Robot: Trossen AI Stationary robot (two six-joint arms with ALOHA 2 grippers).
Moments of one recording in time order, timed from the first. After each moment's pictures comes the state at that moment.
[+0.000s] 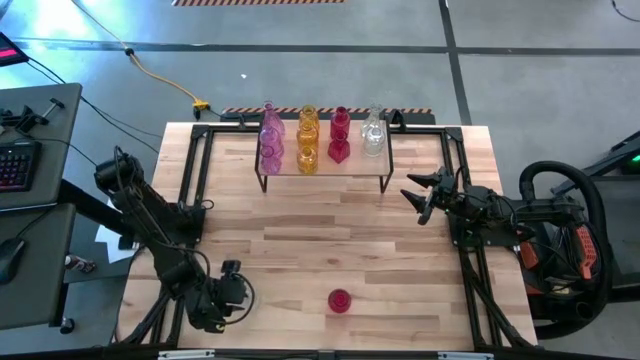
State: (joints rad) left arm -0.97 1.43 0.84 -0.49 -0.34 -0.81; right arm 0.02 0.08 0.01 0.07 0.46 0.13
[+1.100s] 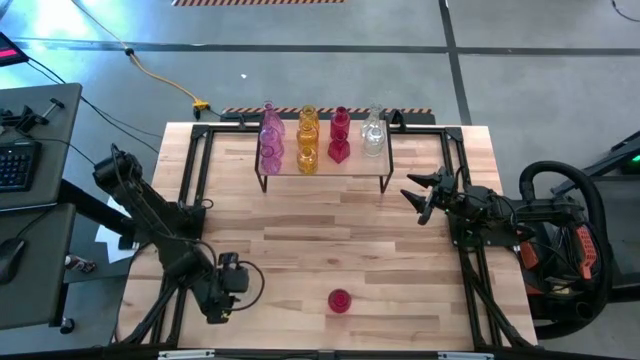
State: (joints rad) left arm -0.88 1.43 0.84 -0.67 -0.16 -0.89; right arm 0.02 0.08 0.01 0.07 0.46 0.13
